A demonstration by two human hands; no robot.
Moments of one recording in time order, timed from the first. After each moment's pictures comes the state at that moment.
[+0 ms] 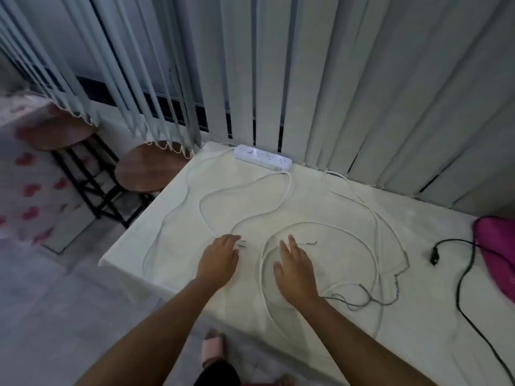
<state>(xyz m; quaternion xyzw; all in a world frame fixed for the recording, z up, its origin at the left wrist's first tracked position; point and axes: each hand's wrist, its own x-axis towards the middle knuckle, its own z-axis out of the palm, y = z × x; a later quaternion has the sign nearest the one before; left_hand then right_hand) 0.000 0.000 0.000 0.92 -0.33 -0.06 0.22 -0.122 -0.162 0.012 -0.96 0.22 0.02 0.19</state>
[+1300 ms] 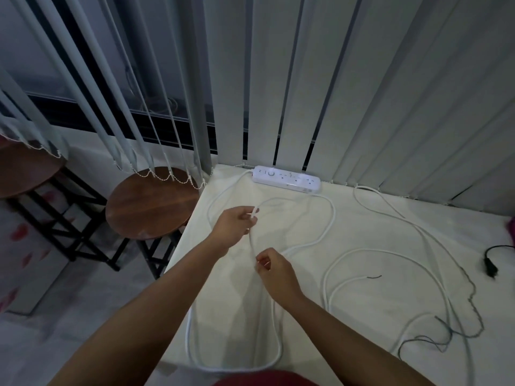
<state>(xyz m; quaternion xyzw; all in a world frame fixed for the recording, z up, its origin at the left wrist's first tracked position) 0.231 -0.002 0.080 0.76 -0.18 -0.34 0.53 0.084 -0.056 0.023 -0.80 0.35 -0.04 0.48</state>
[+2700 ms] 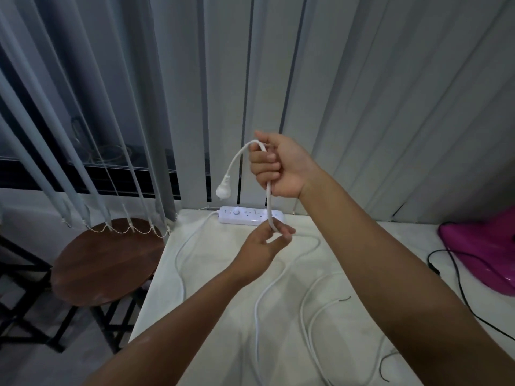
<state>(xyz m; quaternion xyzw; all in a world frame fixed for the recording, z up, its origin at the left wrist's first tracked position) 0.171 -0.058 0.146 0.59 -0.42 -0.34 0.60 0.159 -0.163 0.302 -0.44 0.17 -0.03 0.88</state>
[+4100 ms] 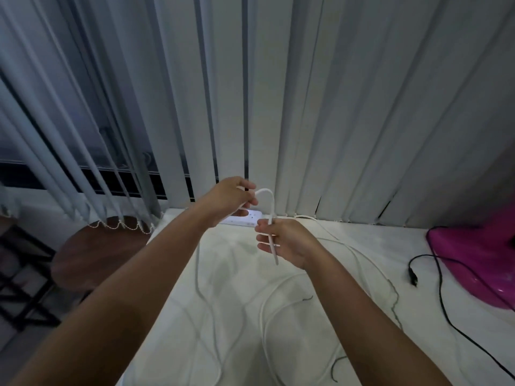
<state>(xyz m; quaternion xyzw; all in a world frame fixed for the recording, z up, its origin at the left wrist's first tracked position) 0.151 -0.129 0.246 0.76 -0.31 -0.32 0.48 0.010 -0.214 0.192 -0.52 0.33 -0.08 0.79</state>
